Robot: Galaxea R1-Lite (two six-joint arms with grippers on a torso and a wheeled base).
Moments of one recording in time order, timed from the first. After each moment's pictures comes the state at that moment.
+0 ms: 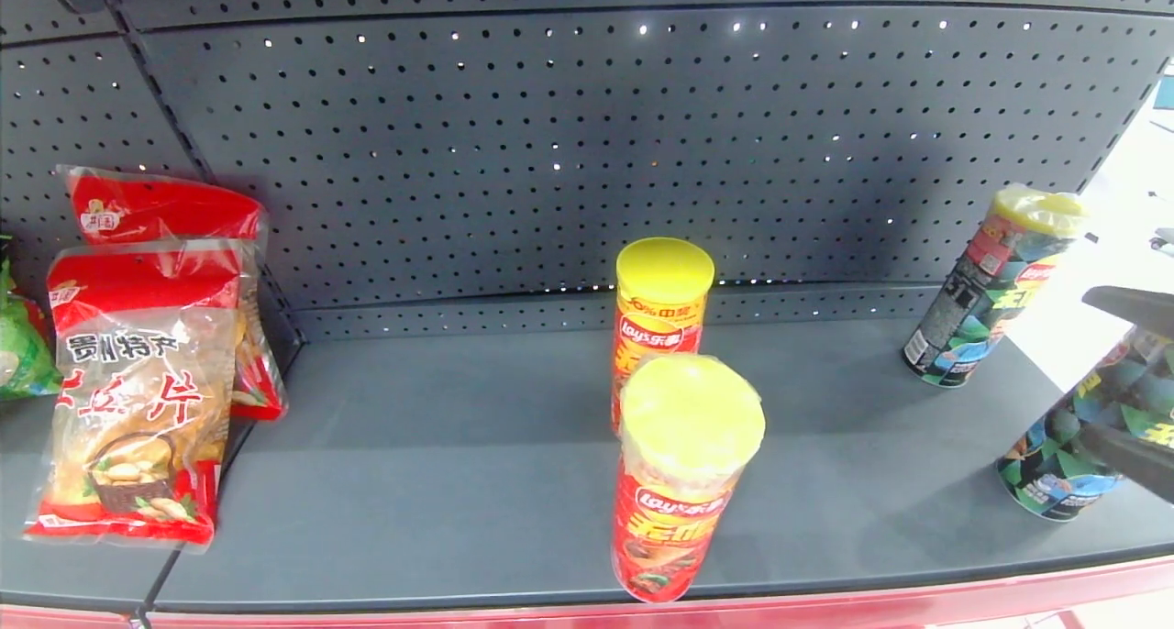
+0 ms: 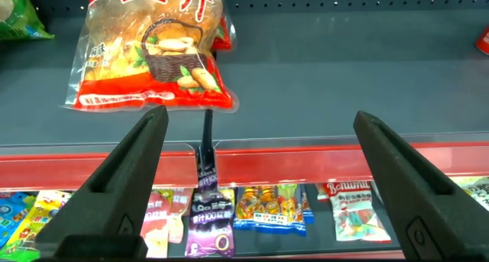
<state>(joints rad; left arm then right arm) 0.00 0.00 0.00 0.00 0.00 0.00 0.04 0.91 -0.49 -0.49 0.80 -0.19</state>
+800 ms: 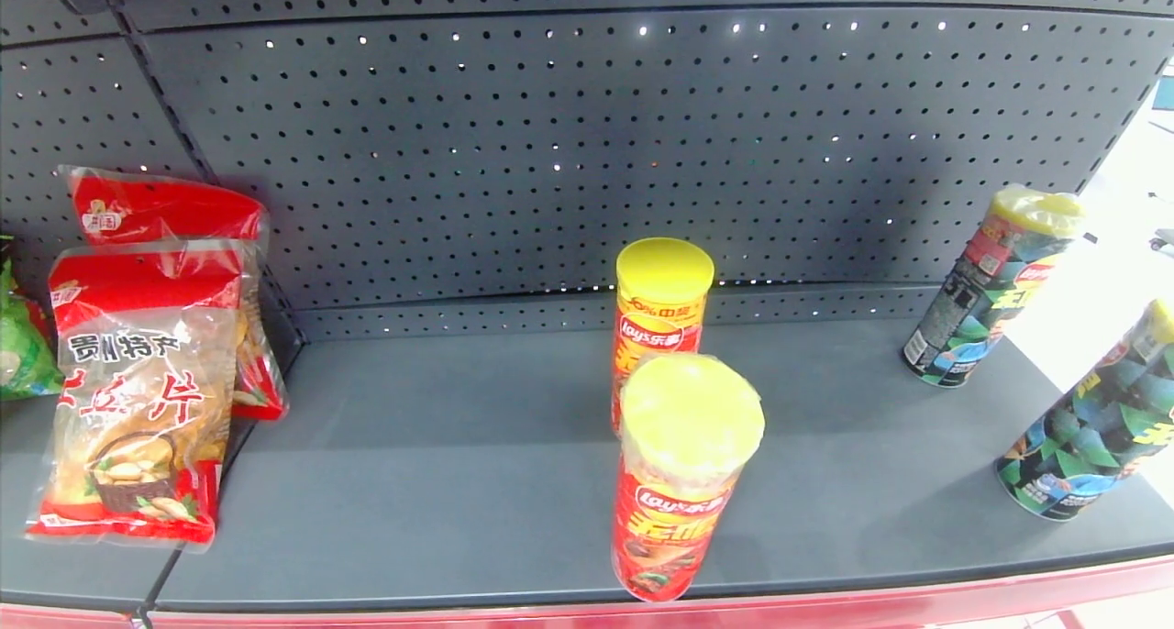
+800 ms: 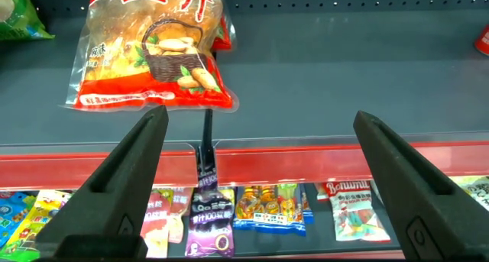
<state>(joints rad) 0.00 0.00 0.00 0.00 0.00 0.00 -0.12 0.37 -0.41 0.11 0.30 -0.11</state>
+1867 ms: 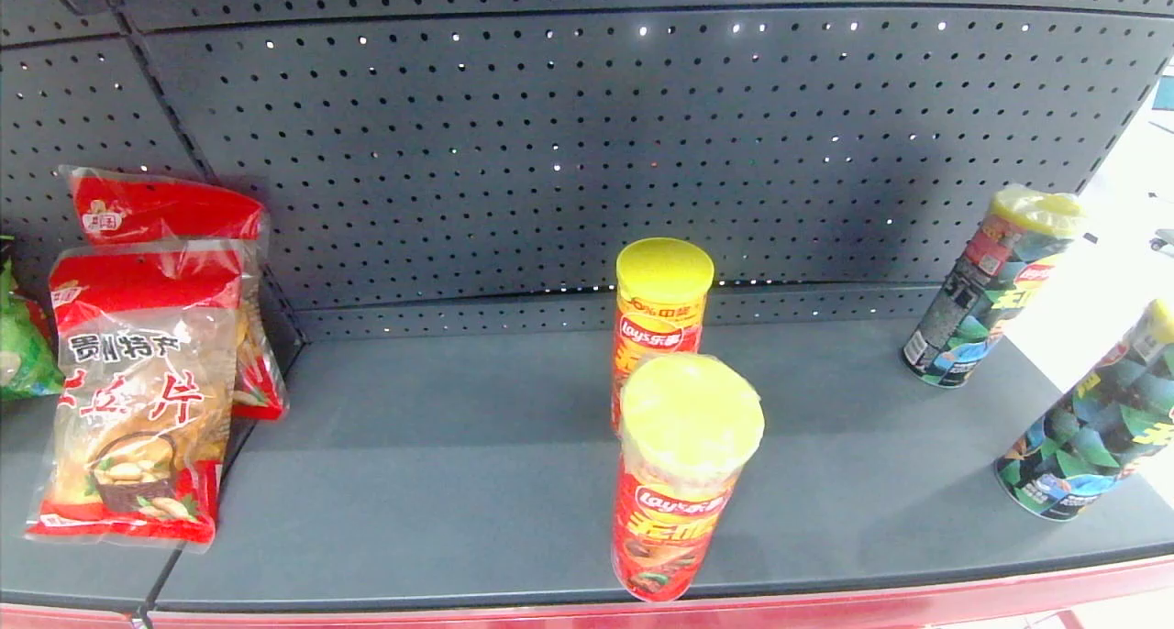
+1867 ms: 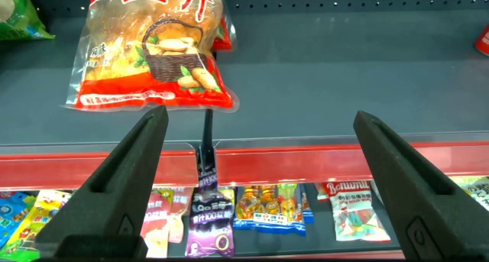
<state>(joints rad) 0.00 0.00 0.00 0.00 0.00 0.00 -0.03 0.07 -0.02 -0.03 0.08 -0.01</state>
